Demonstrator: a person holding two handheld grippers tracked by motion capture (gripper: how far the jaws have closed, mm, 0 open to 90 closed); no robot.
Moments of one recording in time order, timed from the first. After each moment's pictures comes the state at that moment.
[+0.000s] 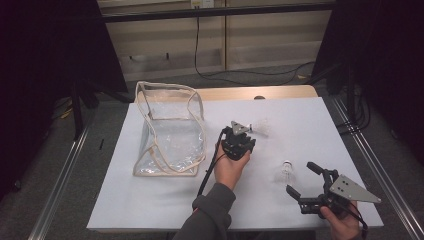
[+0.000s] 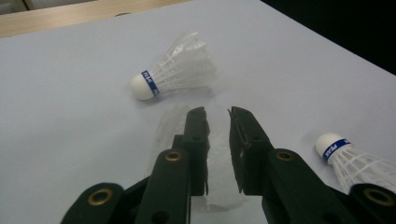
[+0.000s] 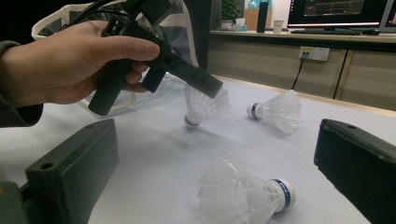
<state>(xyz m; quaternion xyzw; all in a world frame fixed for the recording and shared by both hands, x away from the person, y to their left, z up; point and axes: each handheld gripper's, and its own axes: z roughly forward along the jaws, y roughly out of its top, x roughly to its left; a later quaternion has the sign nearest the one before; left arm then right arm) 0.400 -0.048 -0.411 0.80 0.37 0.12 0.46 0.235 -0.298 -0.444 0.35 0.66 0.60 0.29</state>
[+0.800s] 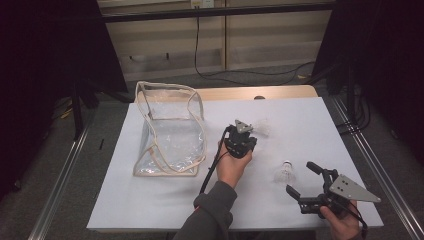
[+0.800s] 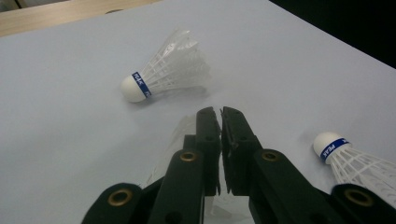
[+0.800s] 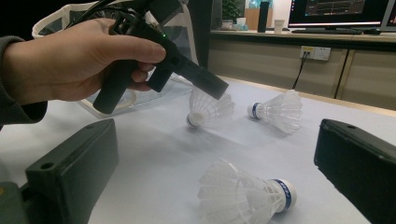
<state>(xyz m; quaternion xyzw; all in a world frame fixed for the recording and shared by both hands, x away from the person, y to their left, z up) 0.402 -0.055 -0.409 0.81 0.36 0.12 0.44 0.235 -0.298 -0.444 0.35 0.66 0.60 0.29</state>
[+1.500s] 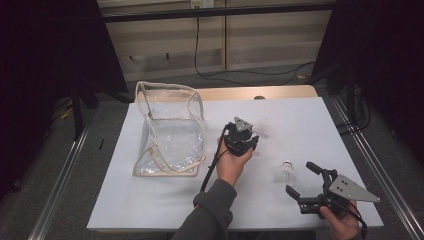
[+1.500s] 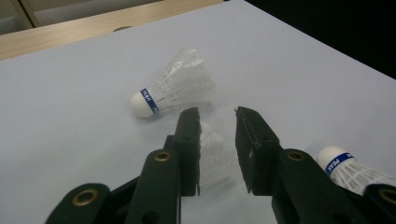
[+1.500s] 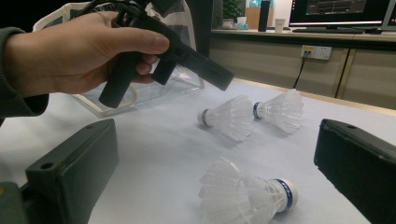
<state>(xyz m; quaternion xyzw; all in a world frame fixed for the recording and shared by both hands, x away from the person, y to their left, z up) 0.407 -0.054 -0.405 0.80 0.36 0.14 0.46 0.235 -0.297 -0.444 0.35 0.66 0.60 0.29</state>
